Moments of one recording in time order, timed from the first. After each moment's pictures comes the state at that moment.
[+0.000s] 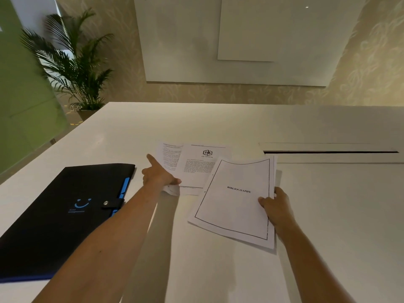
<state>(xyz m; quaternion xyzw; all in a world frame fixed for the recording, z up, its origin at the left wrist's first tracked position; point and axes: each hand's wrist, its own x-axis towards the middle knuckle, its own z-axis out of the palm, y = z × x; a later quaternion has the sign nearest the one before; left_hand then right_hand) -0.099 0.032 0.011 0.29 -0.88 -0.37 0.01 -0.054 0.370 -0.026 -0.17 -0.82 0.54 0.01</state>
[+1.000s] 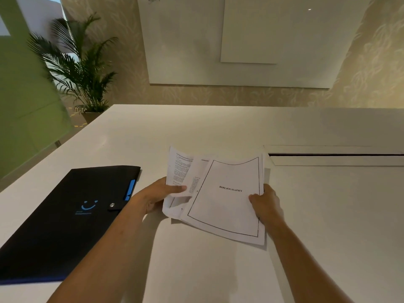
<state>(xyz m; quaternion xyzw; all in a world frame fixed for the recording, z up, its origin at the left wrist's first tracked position) -0.050 0.012 0.009 0.02 -0.71 -0.68 -0.17 -0.067 0.327 -0.024 -0.15 -0.88 0.44 0.01</state>
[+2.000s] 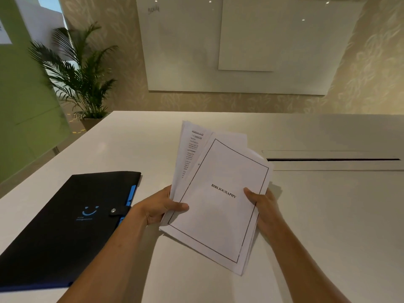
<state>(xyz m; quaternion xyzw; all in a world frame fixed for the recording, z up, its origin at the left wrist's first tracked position) -0.029 0.014 0.009 0.00 -0.72 -0.67 -0.18 -0.061 0.318 -0.016 -0.05 -0.59 0.80 -0.02</state>
